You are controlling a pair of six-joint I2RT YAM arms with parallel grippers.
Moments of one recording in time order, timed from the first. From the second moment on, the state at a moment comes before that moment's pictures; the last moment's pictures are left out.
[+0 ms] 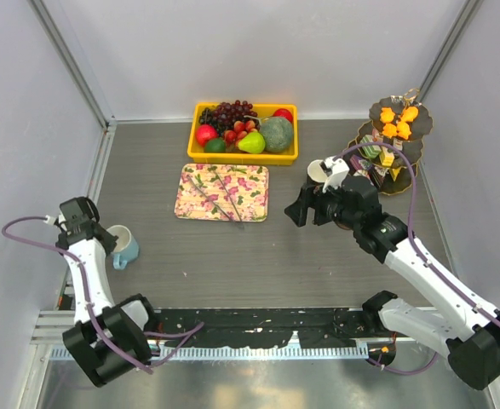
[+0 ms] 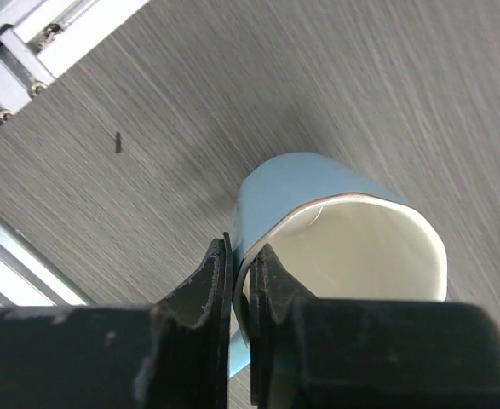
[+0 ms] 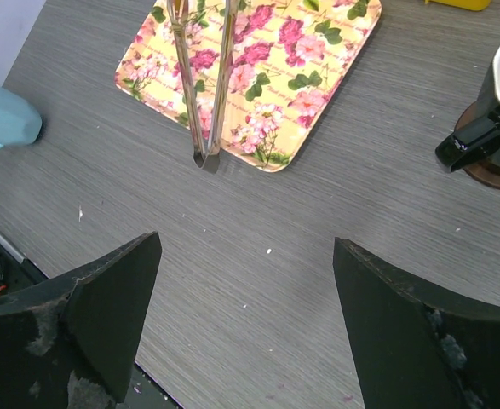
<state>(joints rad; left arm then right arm) 0.51 1.01 0.76 -0.80 -0.17 -0.44 0.52 0.95 0.79 -0.27 -0.18 0.33</state>
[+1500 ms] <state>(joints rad) -1.09 1.31 1.16 -0.78 -0.53 -1.13 1.03 1.30 1.18 -0.66 0.32 0.40</state>
